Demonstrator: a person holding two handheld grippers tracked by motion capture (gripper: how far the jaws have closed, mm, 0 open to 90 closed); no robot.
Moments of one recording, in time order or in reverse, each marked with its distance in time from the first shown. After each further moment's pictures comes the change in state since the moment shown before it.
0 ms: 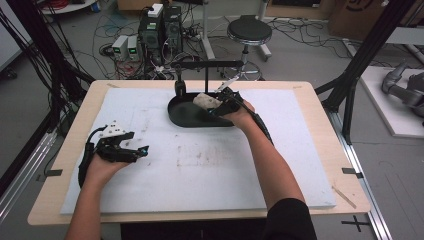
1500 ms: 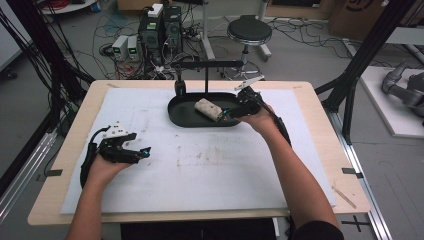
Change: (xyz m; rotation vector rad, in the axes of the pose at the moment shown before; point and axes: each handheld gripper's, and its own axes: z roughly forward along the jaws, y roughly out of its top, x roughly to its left) left arm -0.005 0.000 0.004 0.017 -0.013 0.011; right arm 0.007 -0.021 -0.083 -0.055 -0.029 0.121
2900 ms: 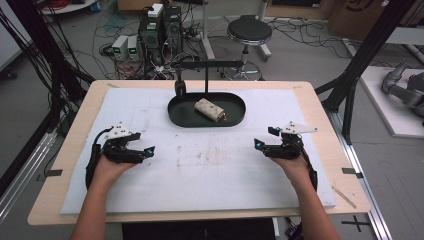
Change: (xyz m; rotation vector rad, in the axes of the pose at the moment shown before) left arm -0.006 -0.001 0.009 -0.051 -0.020 -0.034; right arm 0.025 -0.151 -0.079 -0.276 -0.051 0.161
